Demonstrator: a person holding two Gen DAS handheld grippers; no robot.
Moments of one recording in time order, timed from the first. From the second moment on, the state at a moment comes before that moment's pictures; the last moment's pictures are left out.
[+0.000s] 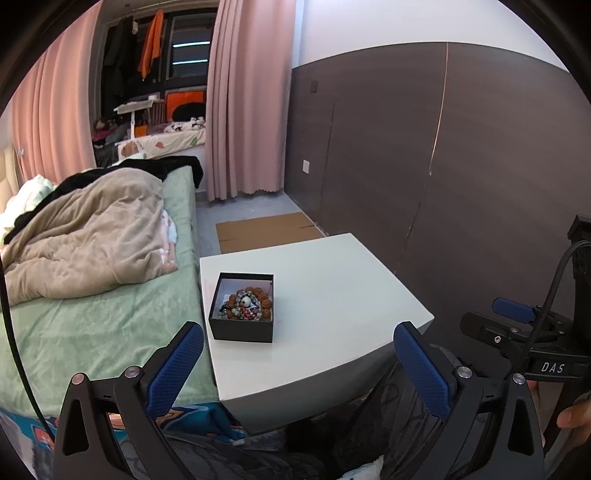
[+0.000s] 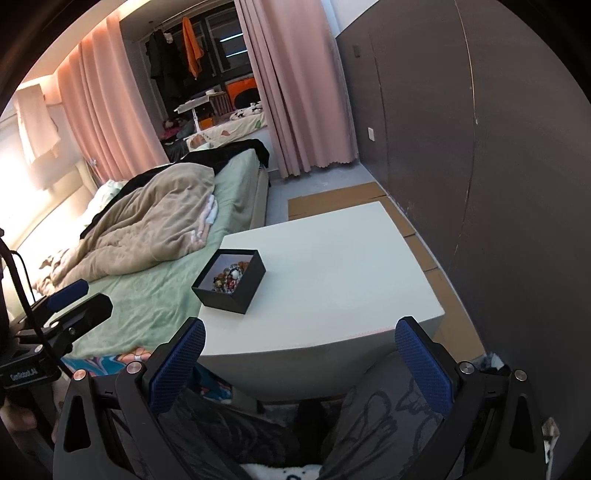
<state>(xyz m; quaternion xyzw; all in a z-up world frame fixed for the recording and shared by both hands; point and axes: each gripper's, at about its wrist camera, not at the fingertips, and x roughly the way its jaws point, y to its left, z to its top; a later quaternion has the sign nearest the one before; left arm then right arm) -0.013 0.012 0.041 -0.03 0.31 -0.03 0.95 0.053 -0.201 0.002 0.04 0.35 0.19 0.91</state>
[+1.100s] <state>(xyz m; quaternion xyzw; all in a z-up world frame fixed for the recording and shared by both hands) -0.011 0.020 0.029 -0.05 0.32 -0.02 0.94 0.054 -0.193 -0.001 0.02 0.36 0.18 0.92</state>
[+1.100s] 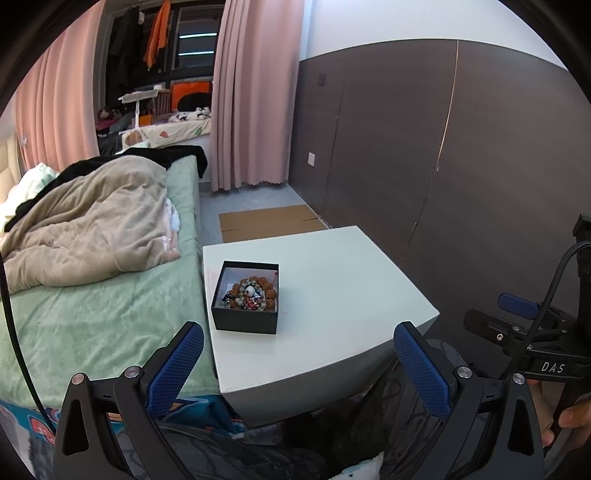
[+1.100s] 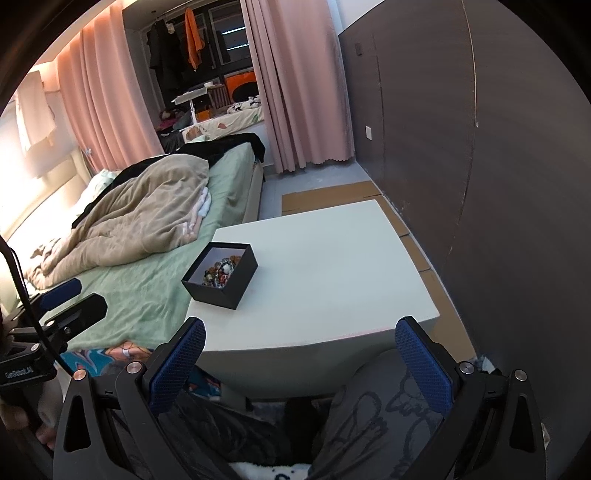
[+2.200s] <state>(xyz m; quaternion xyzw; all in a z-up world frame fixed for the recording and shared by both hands) -0.013 0.023 0.030 -0.05 0.31 0.00 0.95 0.053 -0.194 0.000 0.01 0.35 0.18 0.92</state>
